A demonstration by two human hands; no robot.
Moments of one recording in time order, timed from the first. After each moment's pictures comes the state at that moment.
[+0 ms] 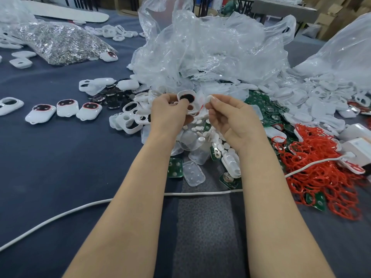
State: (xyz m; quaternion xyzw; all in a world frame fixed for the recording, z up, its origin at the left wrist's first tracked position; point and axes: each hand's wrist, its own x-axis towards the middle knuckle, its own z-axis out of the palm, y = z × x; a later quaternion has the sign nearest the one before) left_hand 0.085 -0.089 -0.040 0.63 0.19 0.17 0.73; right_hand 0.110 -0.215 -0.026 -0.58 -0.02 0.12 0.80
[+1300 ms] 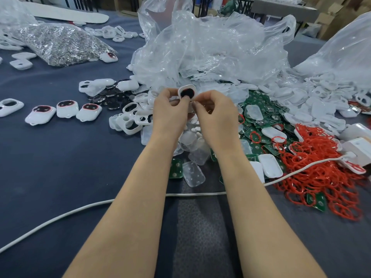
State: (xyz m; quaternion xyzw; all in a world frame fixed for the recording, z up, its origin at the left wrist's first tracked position) left_hand 0.087 -0.094 -0.043 0.62 0.16 0.21 0.74; right_hand 0.098 -0.183 -0.037 -0.82 -0.15 -0.15 0.52
